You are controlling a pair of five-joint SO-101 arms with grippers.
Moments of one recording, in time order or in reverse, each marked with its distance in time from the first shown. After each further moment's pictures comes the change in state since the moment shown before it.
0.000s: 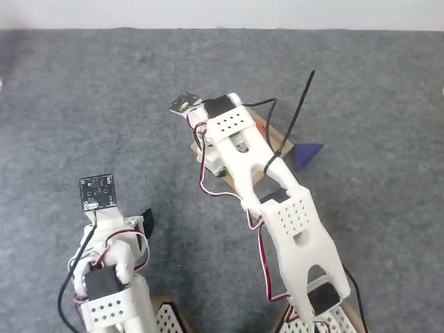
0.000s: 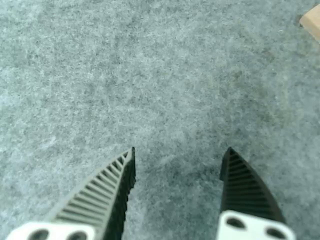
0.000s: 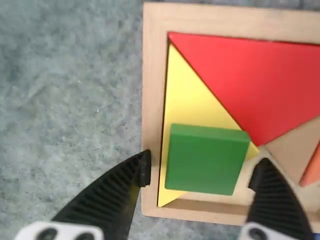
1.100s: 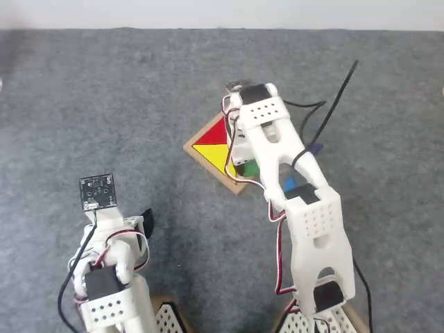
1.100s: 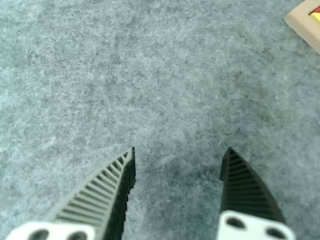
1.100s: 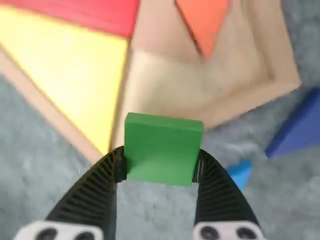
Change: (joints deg) left arm 0.0 0.0 0.0 0.0 0.0; right arm 9.2 -11.5 13.0 0.7 -24.5
